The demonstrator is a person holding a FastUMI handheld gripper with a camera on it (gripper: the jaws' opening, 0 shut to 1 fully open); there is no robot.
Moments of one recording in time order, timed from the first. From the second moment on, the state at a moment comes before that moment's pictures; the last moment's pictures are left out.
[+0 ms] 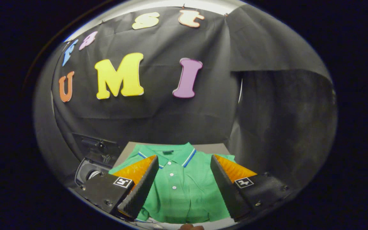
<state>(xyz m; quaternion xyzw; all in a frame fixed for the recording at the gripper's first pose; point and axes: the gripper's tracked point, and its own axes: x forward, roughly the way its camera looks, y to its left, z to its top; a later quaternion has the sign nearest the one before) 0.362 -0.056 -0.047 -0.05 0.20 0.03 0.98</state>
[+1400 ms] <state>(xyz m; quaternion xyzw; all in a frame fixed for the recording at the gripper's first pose) 0.378 -0.018 -0.141 -0.08 0.39 0.08 0.91</state>
